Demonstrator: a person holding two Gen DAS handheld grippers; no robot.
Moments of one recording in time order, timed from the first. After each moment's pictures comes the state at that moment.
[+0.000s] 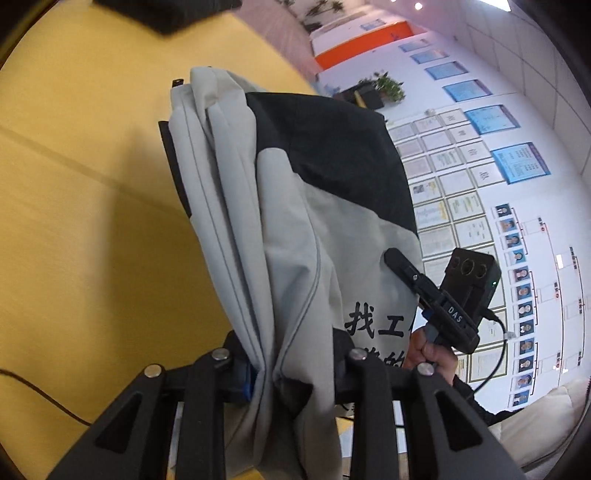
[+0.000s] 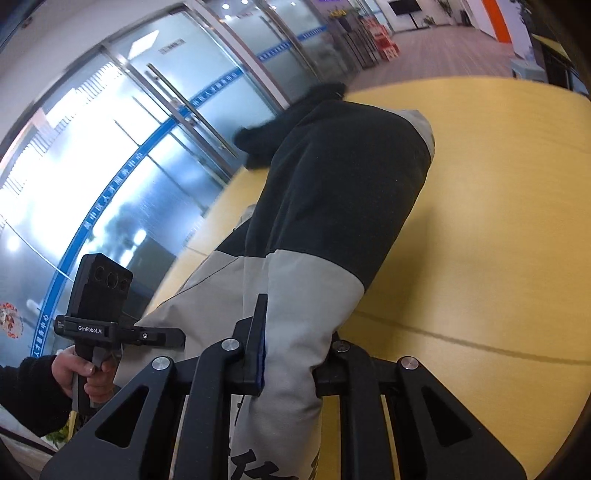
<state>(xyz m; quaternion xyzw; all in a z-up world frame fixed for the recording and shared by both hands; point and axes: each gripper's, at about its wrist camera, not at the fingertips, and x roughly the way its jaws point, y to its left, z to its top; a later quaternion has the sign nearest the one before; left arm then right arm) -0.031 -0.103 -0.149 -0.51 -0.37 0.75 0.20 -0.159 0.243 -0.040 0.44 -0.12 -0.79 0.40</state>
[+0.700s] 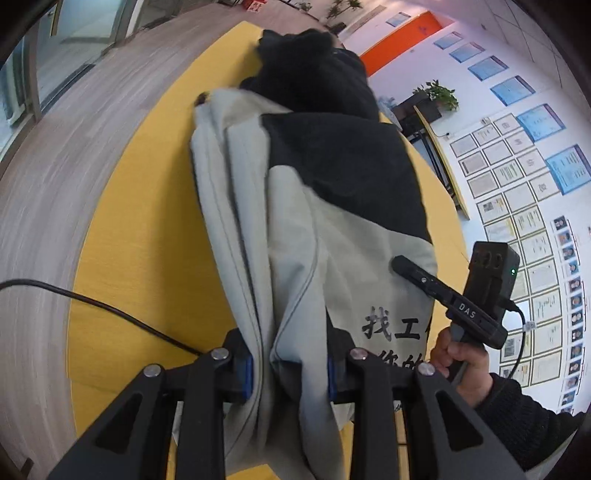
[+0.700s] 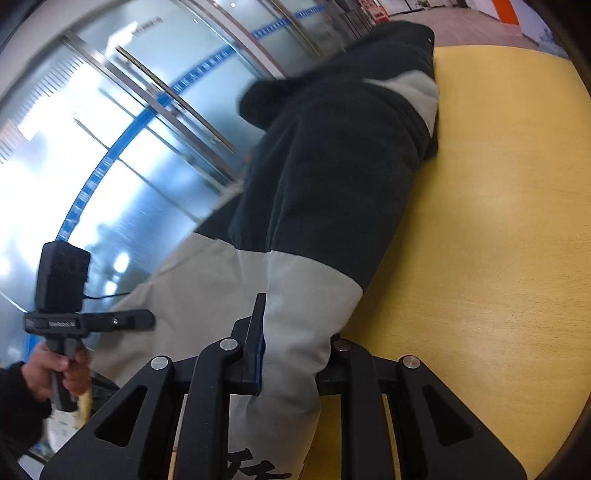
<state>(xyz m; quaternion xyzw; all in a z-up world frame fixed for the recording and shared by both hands) -0.228 -0.484 -0.222 -0.55 -0.28 0.78 0.12 -0.331 -0.145 -0.191 0.48 -0.13 -0.78 0.38</state>
